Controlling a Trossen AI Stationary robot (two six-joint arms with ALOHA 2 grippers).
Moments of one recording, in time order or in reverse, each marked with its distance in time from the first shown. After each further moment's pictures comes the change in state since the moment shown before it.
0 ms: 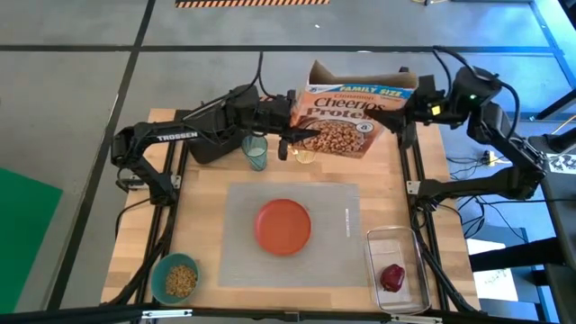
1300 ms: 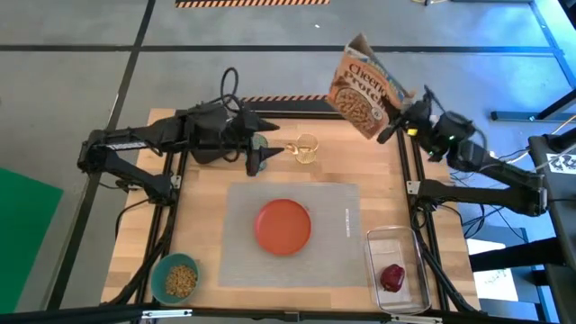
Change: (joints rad) left arm -0.212 -0.305 0.002 -0.638 -0.535 -0.085; right arm 0.000 -0.371 -0.734 0.430 0.778 -0.226
